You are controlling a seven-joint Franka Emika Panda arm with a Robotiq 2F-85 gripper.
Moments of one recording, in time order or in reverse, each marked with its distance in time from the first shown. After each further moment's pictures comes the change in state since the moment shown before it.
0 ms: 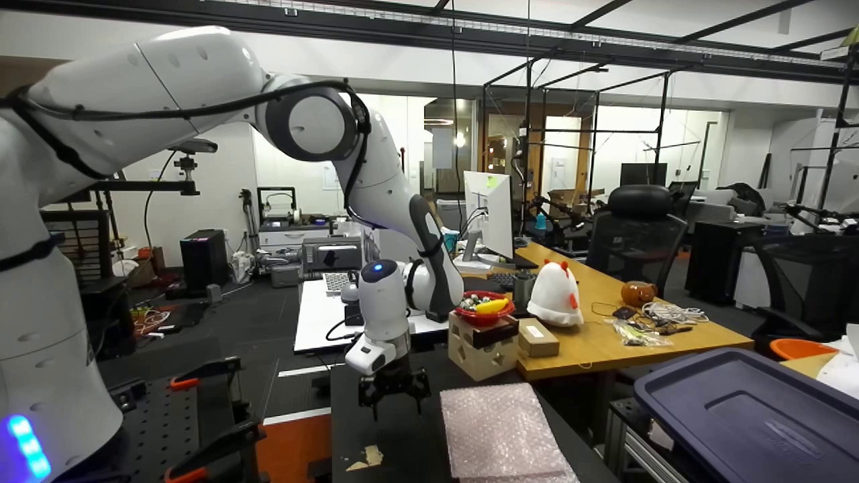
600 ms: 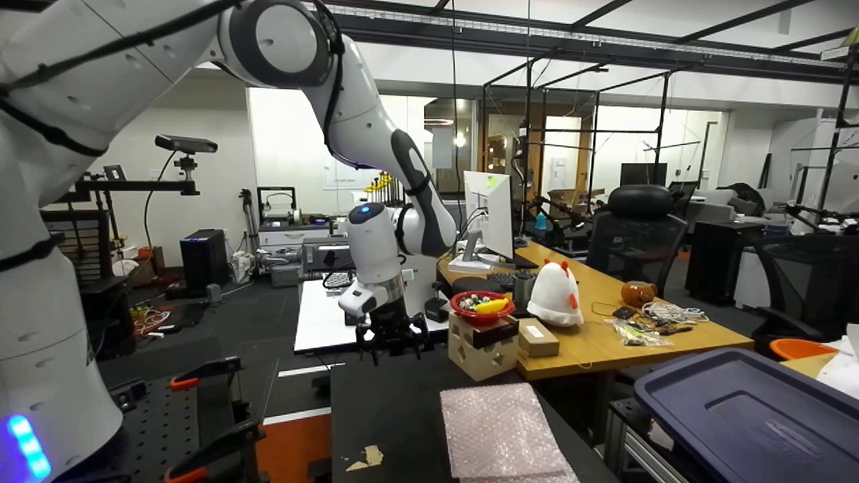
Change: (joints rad) arm 0.001 -0.299 0.035 -0.203 0.081 0.002 0.073
